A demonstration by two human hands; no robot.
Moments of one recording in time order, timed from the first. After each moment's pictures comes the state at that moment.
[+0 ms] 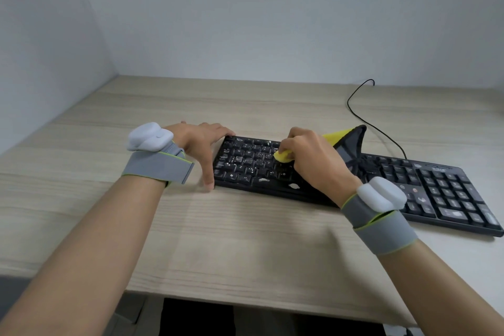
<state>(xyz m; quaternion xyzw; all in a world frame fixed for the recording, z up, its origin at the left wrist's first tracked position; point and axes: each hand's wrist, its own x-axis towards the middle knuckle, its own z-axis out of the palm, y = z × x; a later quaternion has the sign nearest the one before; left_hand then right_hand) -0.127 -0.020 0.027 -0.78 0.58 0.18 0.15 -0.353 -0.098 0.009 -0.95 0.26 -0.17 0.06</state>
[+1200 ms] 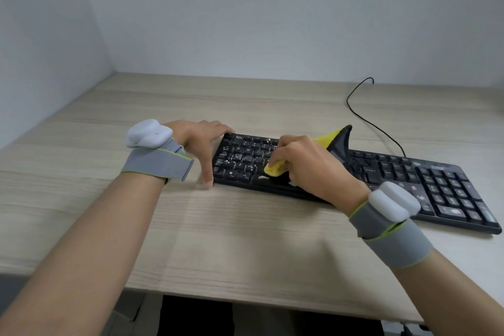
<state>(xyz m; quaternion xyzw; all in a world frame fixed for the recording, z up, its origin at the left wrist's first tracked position) -0.129 -0.021 0.027 -0.78 0.58 0.18 0.14 -0.358 -0.082 0.010 -0.97 0.19 -0.14 0.09</state>
